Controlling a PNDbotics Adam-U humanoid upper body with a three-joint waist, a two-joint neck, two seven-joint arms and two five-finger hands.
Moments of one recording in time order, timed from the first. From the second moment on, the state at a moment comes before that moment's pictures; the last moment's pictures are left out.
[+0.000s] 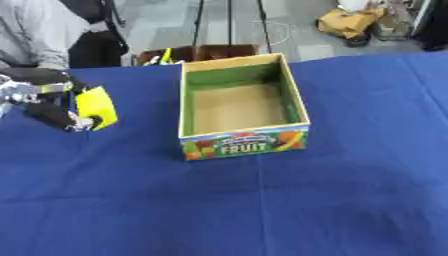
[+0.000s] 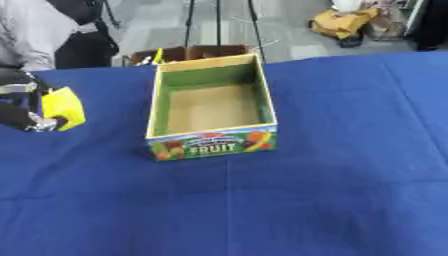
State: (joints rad) left arm -0.79 0.69 -0.03 -1.41 -0.87 -0.10 -0.87; right arm -0.11 -0.24 -0.25 -1.98 0.35 -0.14 -0.25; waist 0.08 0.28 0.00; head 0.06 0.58
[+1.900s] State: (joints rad) left arm -1.09 0.36 -0.10 -0.94 -1.07 -0.16 -0.41; right arm -0.16 -0.26 -0.21 -1.98 0.33 -0.16 -0.20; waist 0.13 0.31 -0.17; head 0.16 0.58
